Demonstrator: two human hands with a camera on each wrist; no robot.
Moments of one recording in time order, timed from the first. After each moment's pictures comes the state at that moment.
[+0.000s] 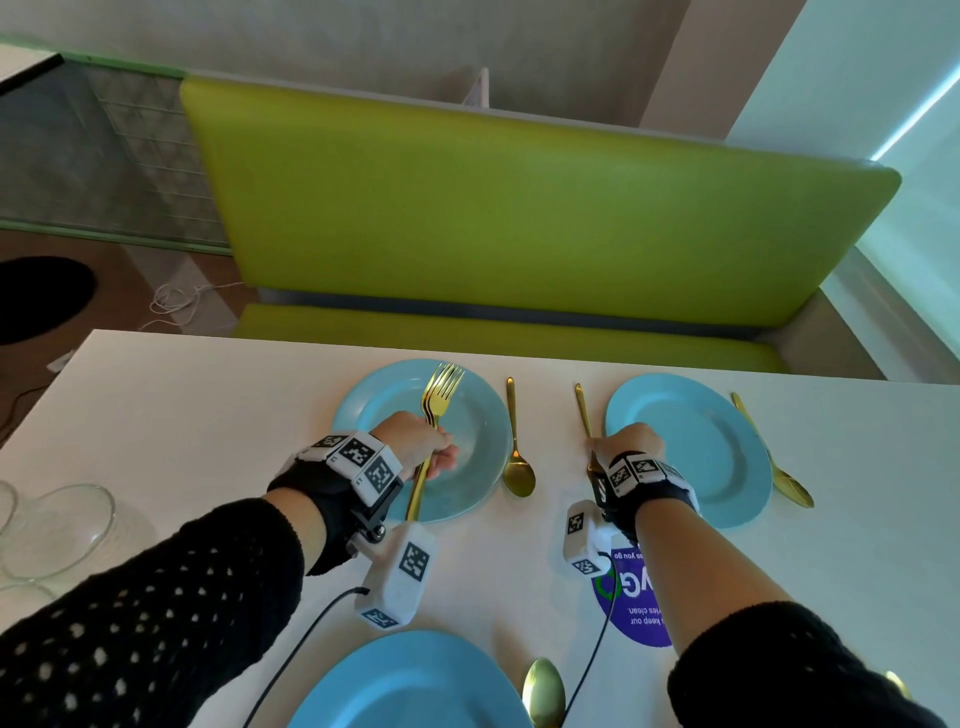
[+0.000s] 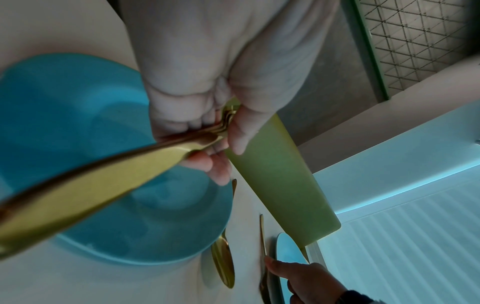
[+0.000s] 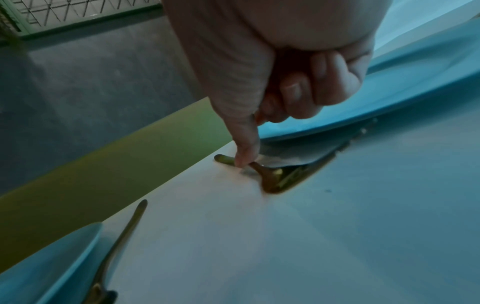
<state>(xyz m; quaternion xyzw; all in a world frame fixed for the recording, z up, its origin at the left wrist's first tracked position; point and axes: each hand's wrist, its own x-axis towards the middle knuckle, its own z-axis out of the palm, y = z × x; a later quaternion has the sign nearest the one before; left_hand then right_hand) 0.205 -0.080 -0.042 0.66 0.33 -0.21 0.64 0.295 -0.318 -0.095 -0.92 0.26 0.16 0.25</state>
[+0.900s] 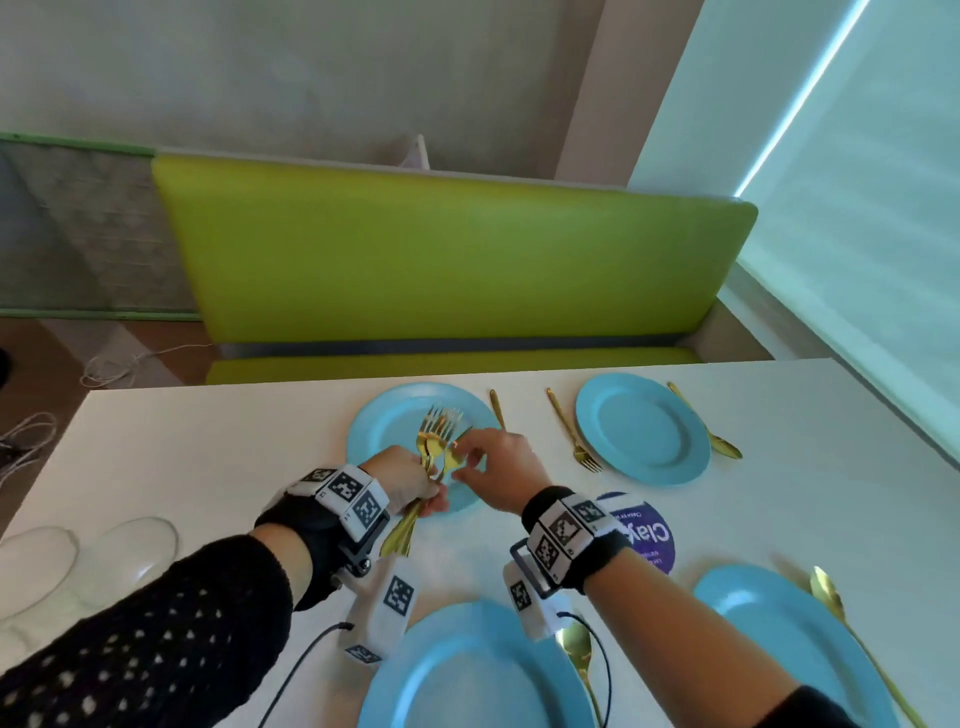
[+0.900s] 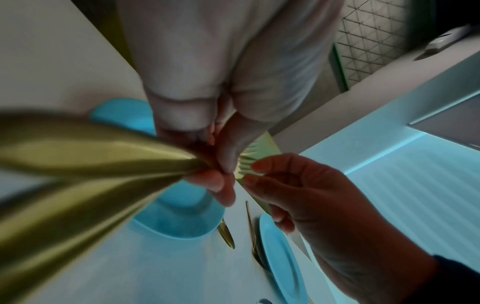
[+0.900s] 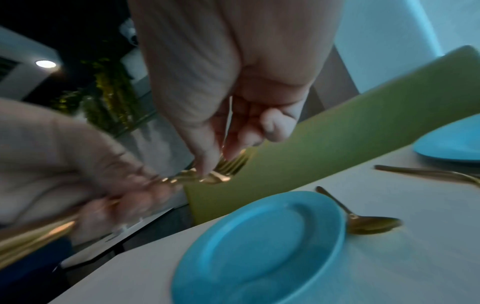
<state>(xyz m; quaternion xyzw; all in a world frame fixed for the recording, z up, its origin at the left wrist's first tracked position) 0.143 -0.049 -0.021 0.73 0.21 -0.28 0.58 0.158 -0.192 -0.012 -0.95 -0.14 0.11 0.26</state>
